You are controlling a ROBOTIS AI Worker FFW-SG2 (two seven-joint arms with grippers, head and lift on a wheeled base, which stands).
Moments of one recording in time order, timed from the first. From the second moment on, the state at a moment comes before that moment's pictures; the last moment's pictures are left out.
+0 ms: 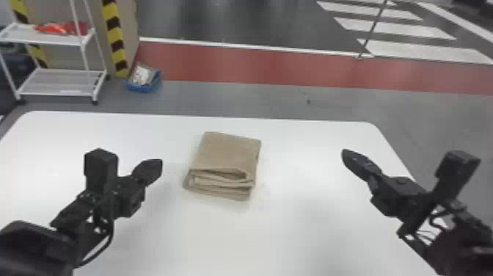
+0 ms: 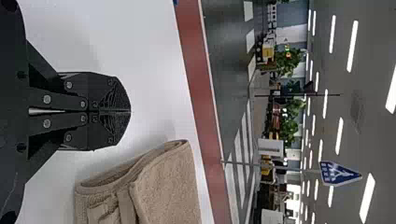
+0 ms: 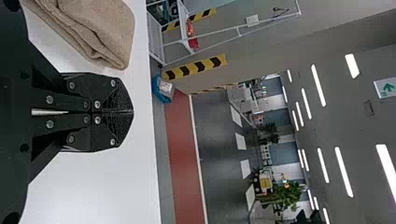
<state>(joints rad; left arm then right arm) -0.07 0.34 -0.35 -1.52 0.29 0.19 -0.13 0.30 -0.15 -0.41 -2.09 -0.36 0.54 0.48</state>
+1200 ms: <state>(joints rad) -0.04 0.28 -0.43 -1.52 0.29 0.15 -0.12 0.47 -0.14 -0.49 -2.18 -0.48 0.41 0.52</state>
